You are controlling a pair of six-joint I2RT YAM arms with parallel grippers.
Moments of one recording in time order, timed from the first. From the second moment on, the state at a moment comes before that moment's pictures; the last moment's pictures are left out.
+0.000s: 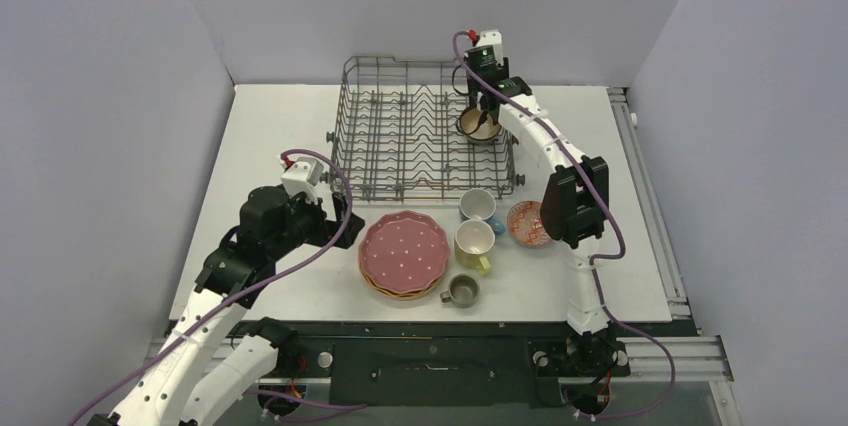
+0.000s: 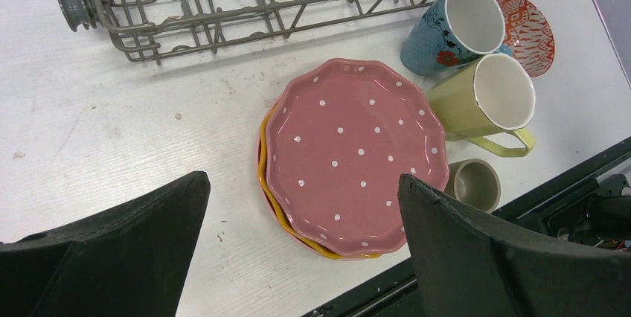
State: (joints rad) left arm -0.42 0.70 0.78 -0.56 0.12 -0.33; right arm 0.42 2.23 2.14 -0.54 0.51 0.08
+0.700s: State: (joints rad) left arm -0.42 0.70 0.78 -0.56 0.12 -0.33; right arm 0.38 2.16 1.87 -0.58 0.25 0.62
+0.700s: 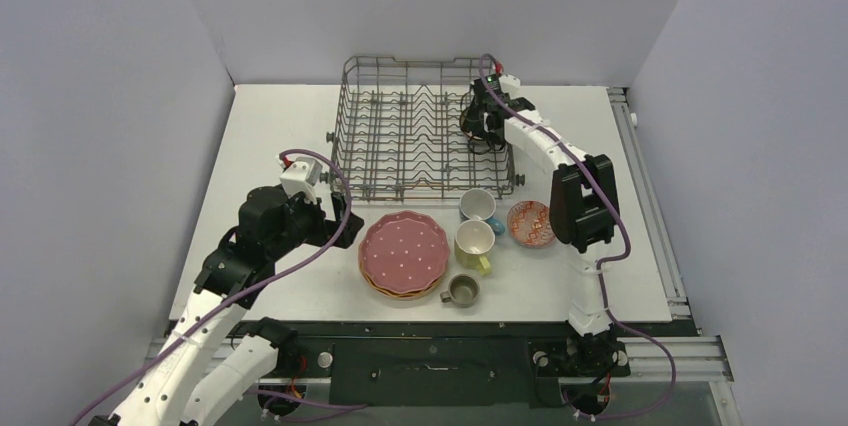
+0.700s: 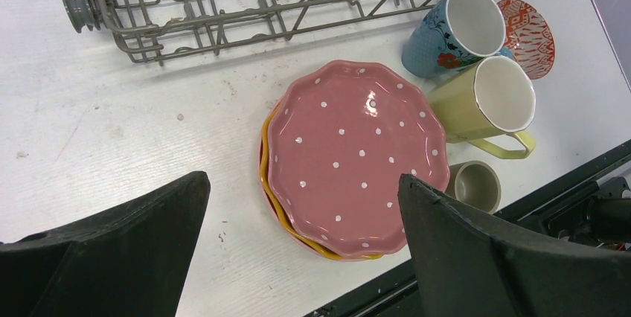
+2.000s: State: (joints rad) left arm -0.41 0.68 0.78 -0.56 0.12 -0.33; right arm 0.43 2.37 2.18 -0.71 0.31 0.30
